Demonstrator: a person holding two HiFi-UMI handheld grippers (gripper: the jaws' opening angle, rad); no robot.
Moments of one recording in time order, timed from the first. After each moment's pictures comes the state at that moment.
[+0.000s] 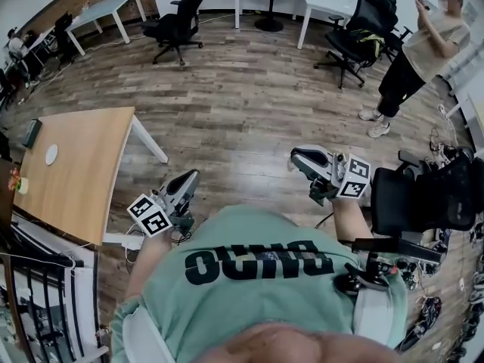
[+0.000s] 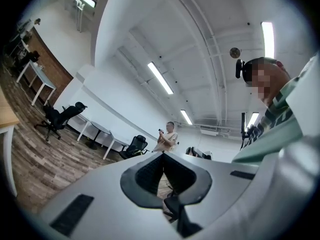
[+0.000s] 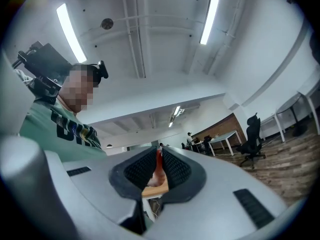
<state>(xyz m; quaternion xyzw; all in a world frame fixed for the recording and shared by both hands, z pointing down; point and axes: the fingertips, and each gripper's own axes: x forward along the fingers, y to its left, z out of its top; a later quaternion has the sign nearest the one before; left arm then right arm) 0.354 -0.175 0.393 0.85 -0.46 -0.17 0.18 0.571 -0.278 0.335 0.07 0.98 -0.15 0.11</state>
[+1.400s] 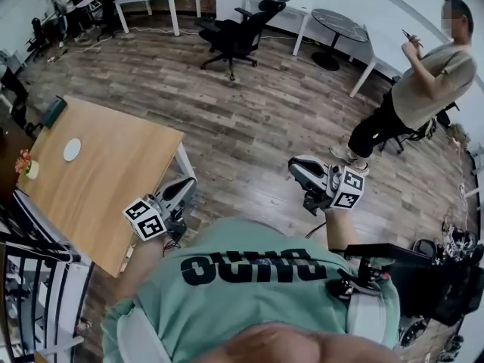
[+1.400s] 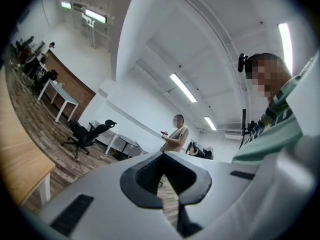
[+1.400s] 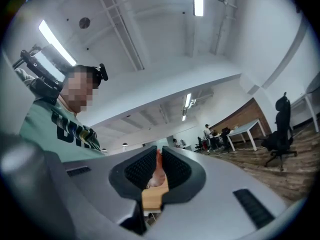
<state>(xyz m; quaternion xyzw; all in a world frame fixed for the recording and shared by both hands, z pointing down) 0.011 -0.276 0.419 0.79 -0.56 -0.18 0.18 0.198 -0.433 0.345 0.18 0.97 -0.16 0.09</state>
